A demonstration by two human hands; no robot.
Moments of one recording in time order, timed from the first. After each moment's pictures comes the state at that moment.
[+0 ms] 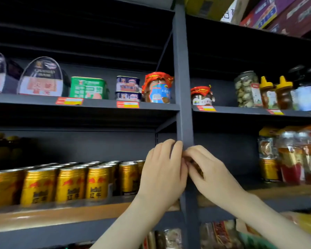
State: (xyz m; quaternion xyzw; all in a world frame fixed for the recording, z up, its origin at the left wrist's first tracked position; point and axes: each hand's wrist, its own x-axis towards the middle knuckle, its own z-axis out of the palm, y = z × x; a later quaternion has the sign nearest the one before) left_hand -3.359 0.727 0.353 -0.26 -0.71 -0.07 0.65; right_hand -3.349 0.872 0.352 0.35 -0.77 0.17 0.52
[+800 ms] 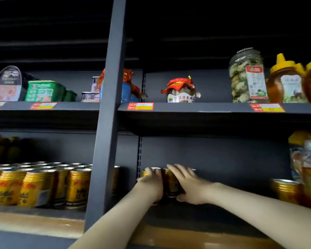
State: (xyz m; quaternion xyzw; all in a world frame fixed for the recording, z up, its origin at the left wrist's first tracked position) left_hand -3.527 0.863 0.373 0.11 -0.98 0.02 0.14; right_hand -3.576 1.005 0.376 0.37 -0.91 0.04 0.17
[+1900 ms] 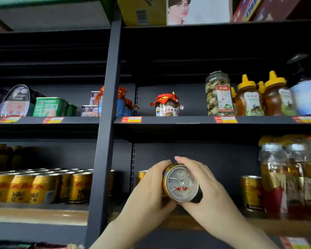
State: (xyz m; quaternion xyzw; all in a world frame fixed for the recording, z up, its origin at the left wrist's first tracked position) left_hand -3.396 0.903 0.335 -0.29 -0.78 -0.19 0.52; right_hand -3.405 1.077 0.347 0.46 -0.72 0.33 0.40
